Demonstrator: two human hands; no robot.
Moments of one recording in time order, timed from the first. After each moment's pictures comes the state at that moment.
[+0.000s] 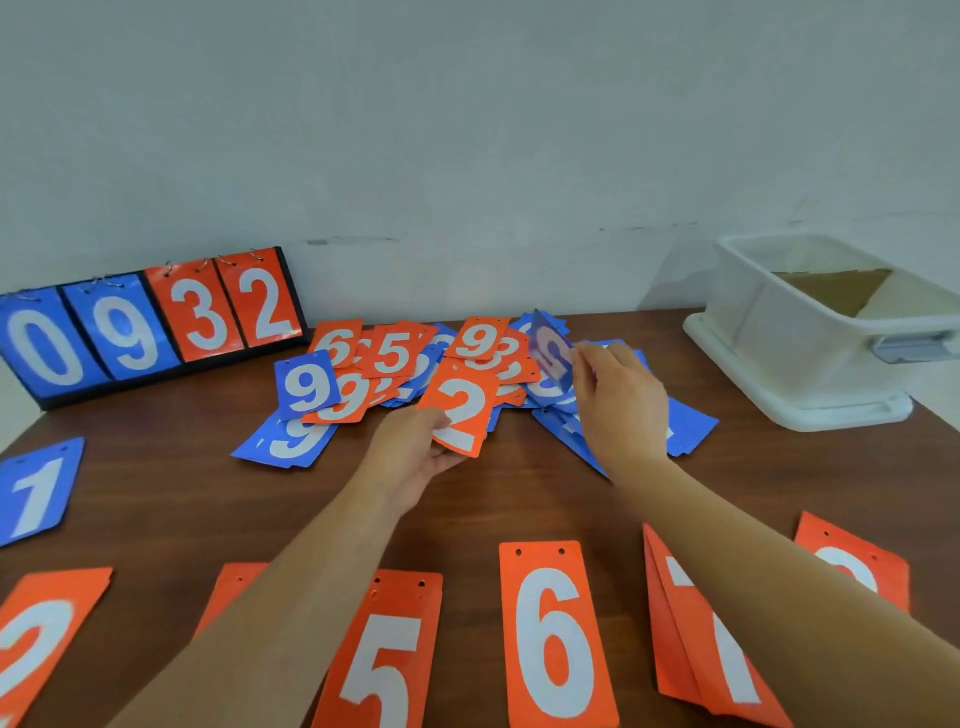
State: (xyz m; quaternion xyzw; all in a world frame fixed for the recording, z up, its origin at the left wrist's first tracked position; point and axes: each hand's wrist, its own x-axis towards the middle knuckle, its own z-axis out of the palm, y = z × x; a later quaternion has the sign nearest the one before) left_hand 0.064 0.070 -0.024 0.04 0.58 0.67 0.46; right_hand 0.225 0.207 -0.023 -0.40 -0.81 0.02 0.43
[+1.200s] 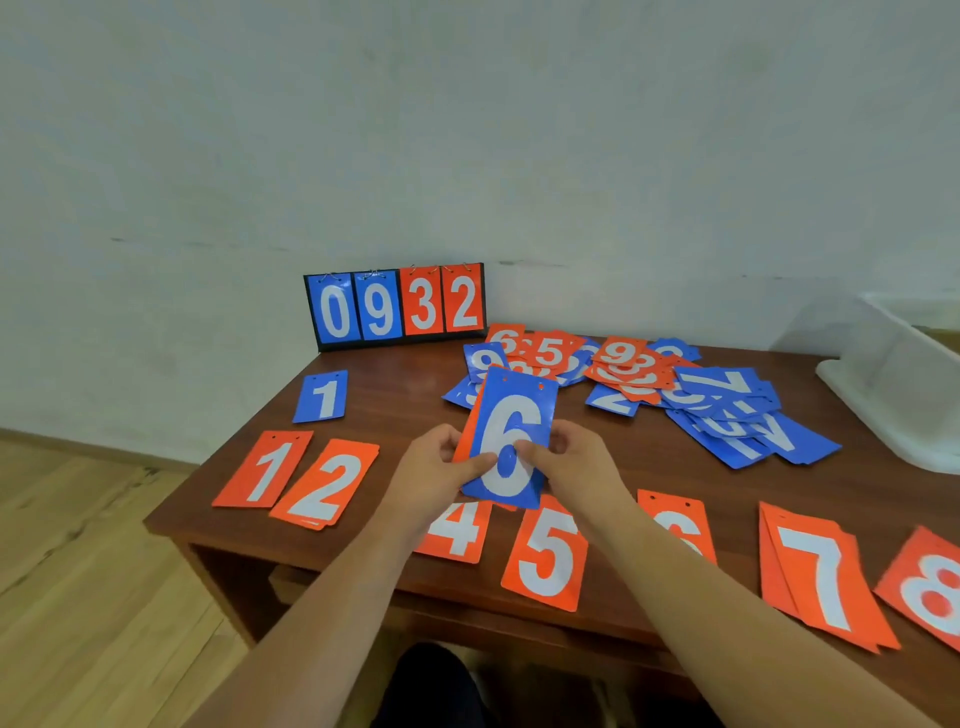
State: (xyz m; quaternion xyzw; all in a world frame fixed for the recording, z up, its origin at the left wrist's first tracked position) left_hand 0.083 -0.180 0.006 0.22 0.76 0.57 0.23; right_hand 0.187 -0.046 0.009 -0.30 -0.72 0.60 0.19
